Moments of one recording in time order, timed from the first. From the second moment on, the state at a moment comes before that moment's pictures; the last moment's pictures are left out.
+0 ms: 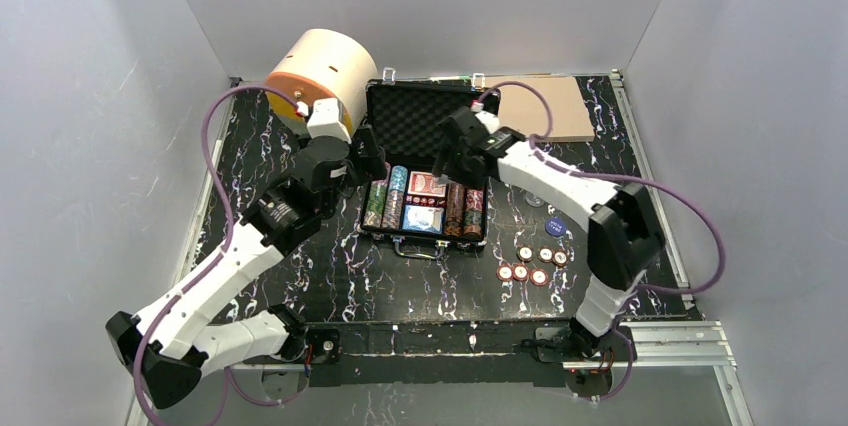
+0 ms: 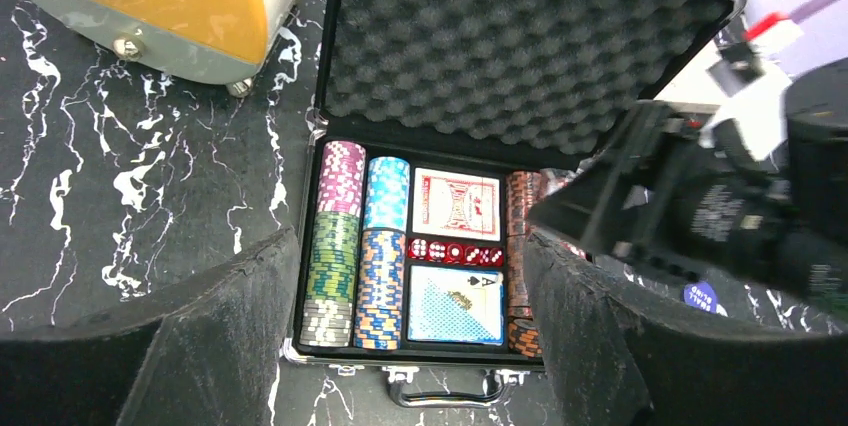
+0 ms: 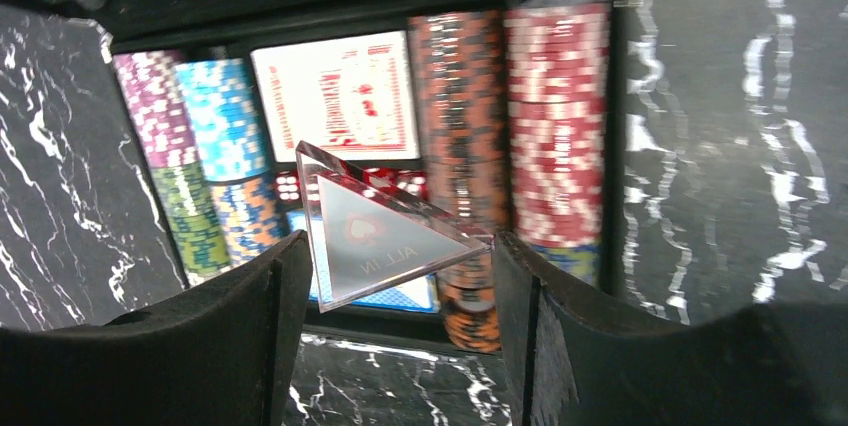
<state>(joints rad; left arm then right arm) -0.72 1.04 1.08 -0.45 -0.50 -0.48 0.71 1.70 1.39 -0.70 0.21 0.94</state>
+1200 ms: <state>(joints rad) -0.72 1.09 1.06 -0.48 -0.53 -0.40 0.79 2.10 1.73 -0.77 0.28 0.85</state>
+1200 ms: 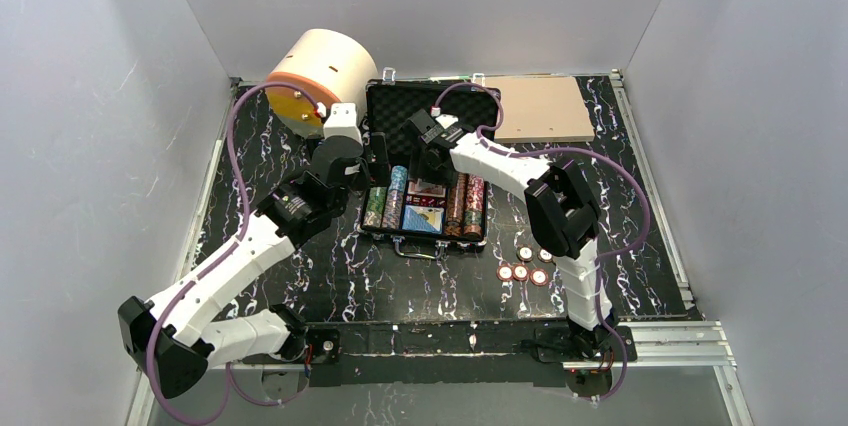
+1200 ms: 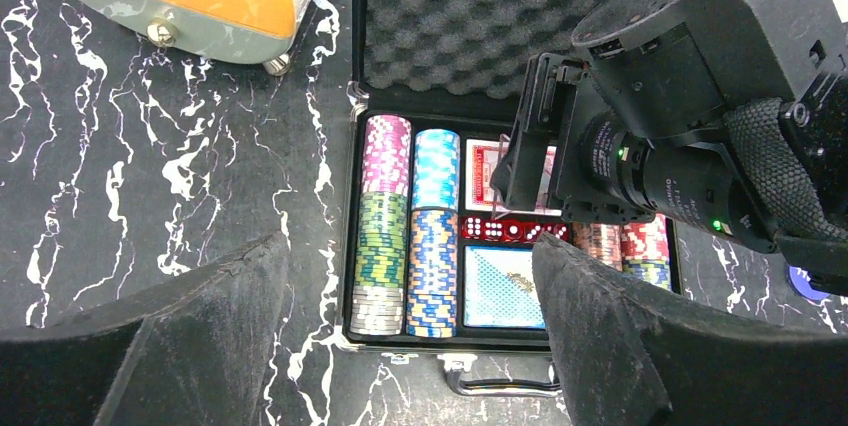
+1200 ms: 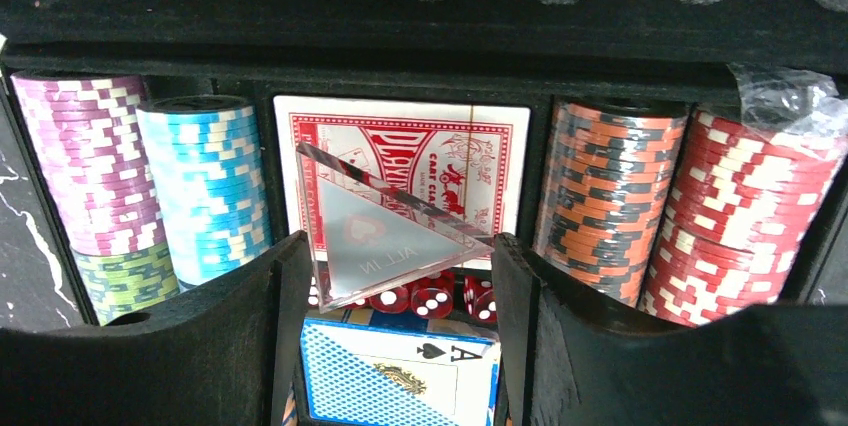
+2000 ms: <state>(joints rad) -0.72 1.16 1.11 -0.41 -0.54 -0.27 0.74 1.95 1.69 -0.78 0.24 0.79</state>
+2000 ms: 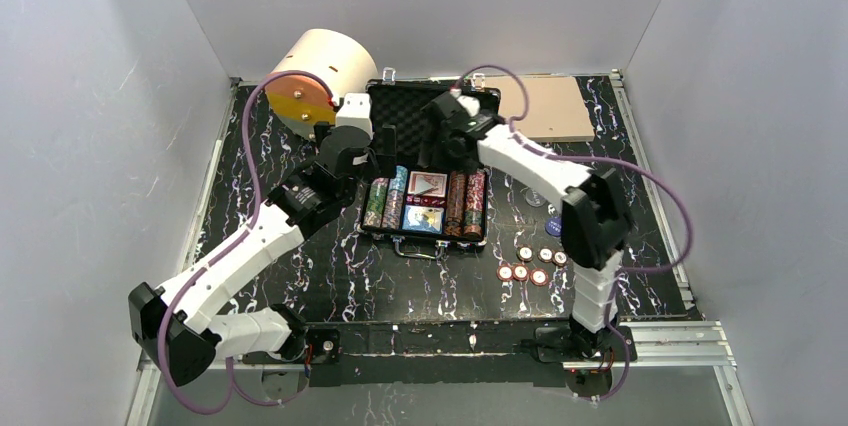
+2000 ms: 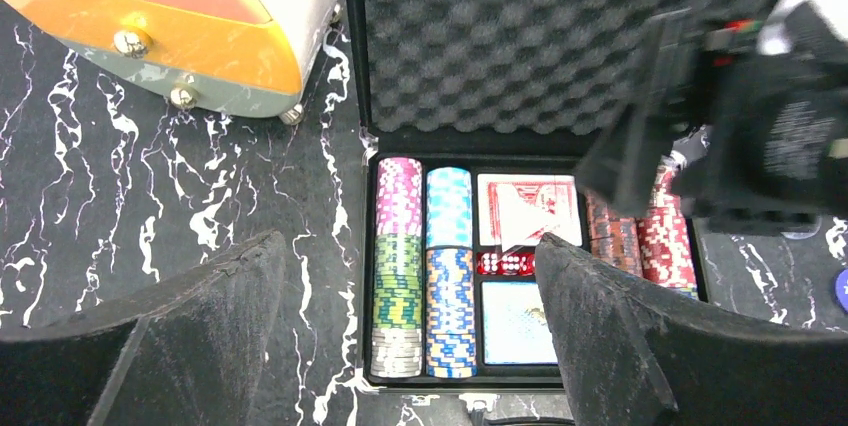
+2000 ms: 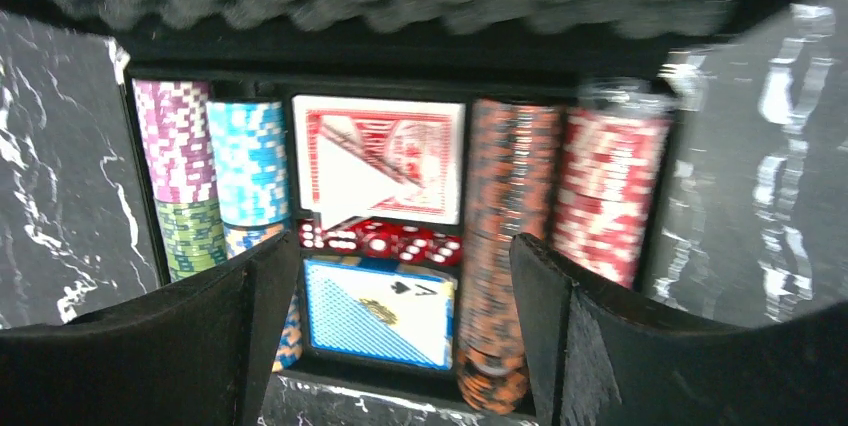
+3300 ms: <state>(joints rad) -0.72 1.17 1.11 -0.37 -0.46 -0.29 0.25 1.81 1.16 -0.60 0.21 0.64</state>
